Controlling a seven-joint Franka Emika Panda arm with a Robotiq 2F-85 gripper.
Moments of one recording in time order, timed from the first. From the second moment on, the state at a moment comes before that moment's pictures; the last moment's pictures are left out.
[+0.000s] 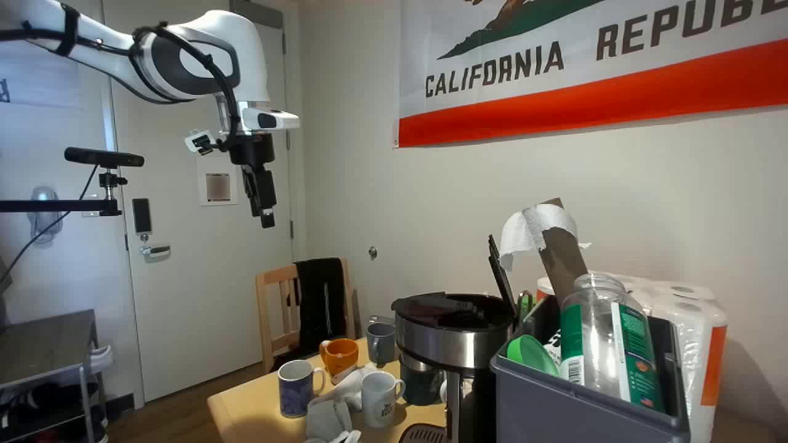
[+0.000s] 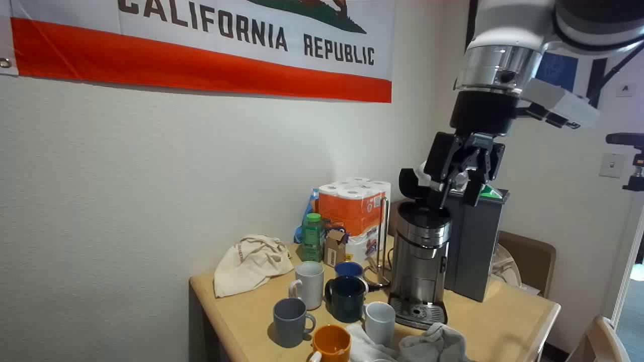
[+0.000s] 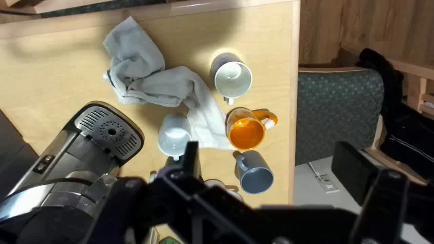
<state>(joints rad) 0.10 -0.41 0.21 -2.19 0.16 1.97 0.34</state>
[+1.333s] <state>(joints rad) 0.12 -0.10 0.16 -2.42 0.16 2.52 0.19</state>
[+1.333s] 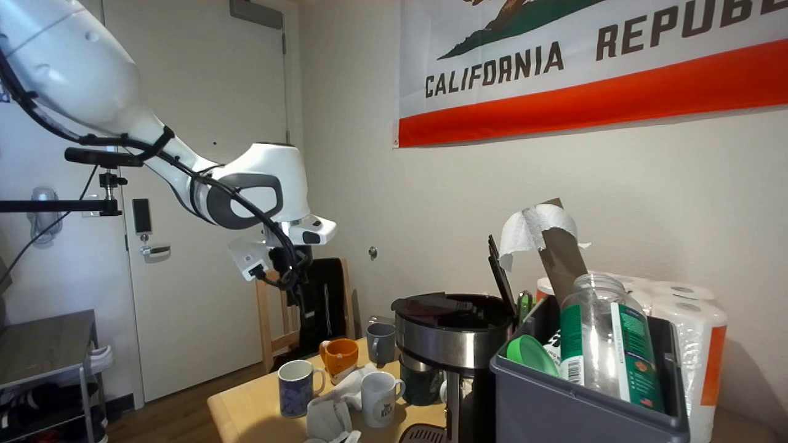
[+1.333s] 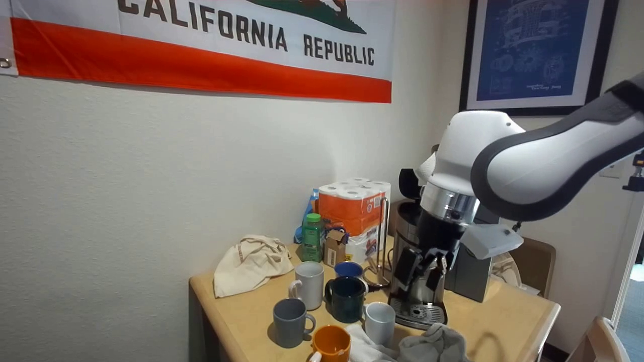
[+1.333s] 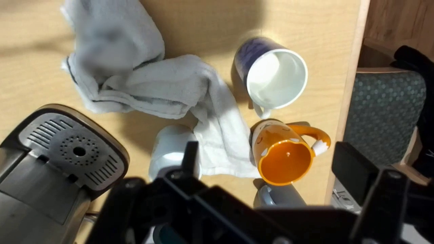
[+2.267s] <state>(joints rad) 0.23 0.23 0.10 -2.45 -0.12 2.80 0.40</state>
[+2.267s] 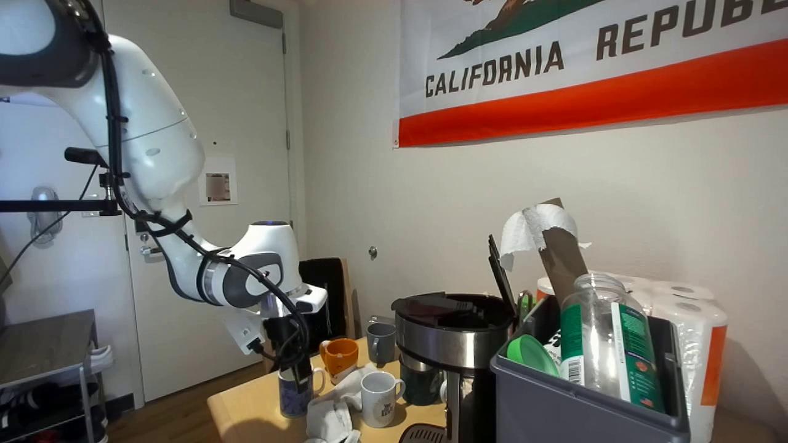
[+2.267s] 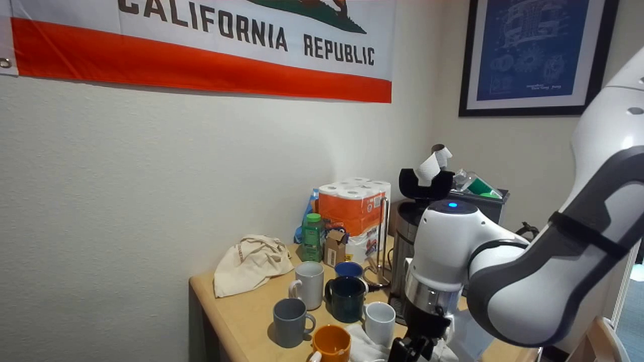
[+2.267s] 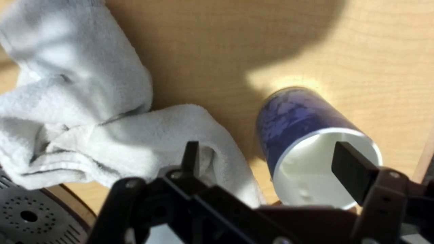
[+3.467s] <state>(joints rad) 0.40 0.34 -0.03 -2.37 -0.21 2.81 0.56</state>
